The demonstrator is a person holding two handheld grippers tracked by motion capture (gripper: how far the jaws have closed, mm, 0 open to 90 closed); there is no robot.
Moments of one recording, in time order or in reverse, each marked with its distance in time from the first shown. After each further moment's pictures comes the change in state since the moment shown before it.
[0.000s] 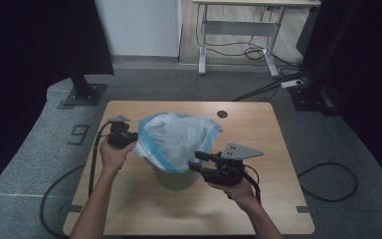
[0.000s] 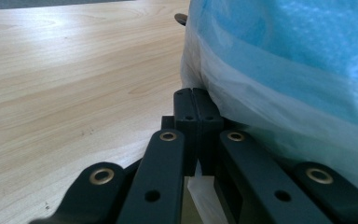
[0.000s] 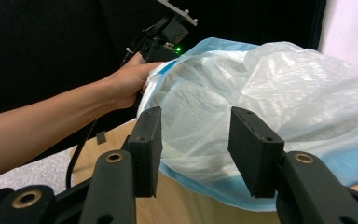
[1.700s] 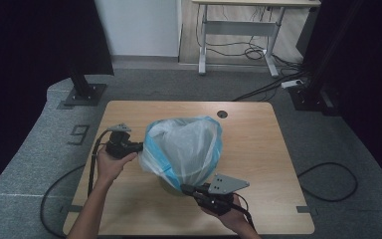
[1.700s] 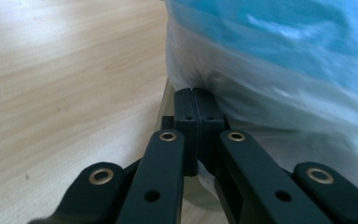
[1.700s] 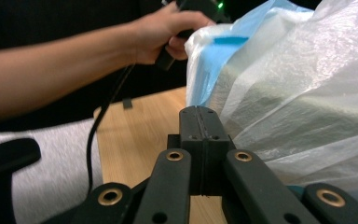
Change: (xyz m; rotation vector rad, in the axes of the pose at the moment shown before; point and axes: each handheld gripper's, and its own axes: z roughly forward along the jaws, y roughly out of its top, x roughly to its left) left arm -0.025 -0.018 -0.016 0.077 -0.031 0.077; right arm 0.042 -0.062 0.013 0.021 0.090 -0.135
